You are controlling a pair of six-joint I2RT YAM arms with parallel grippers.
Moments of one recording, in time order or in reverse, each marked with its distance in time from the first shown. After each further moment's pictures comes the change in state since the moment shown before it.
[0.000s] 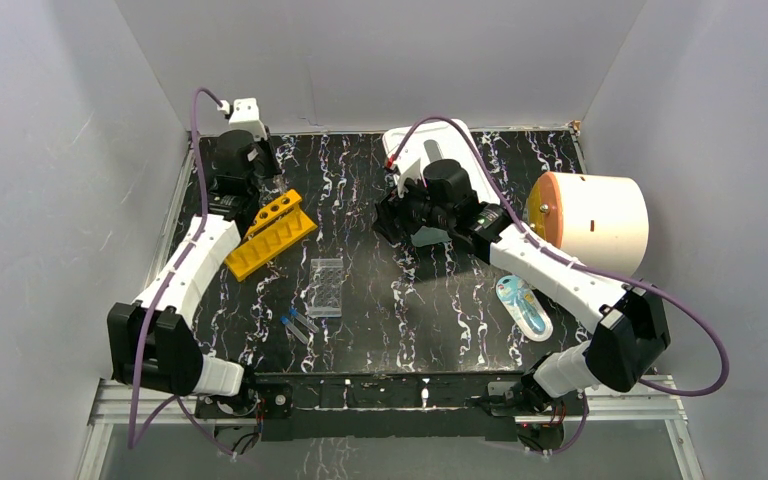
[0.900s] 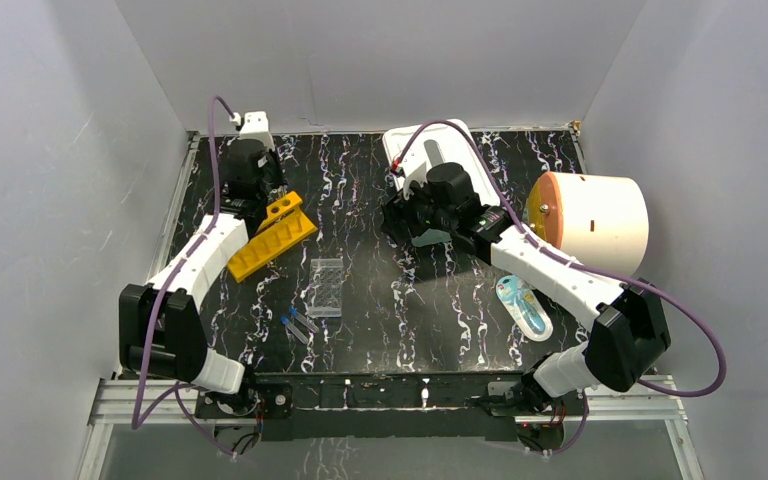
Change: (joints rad) left arm 0.000 0.067 -0.071 0.048 -0.010 0.000; right arm -0.026 -0.001 -0.050 0.004 0.042 -0.008
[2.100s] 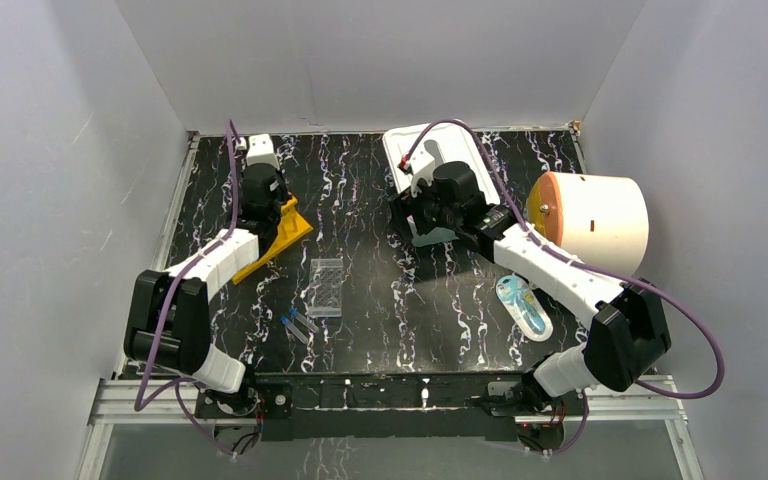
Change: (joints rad) left arm -0.031 0.050 -0.206 0.286 -0.142 -0.025; right arm -0.043 0.000 -0.020 -0.005 0.016 0.005
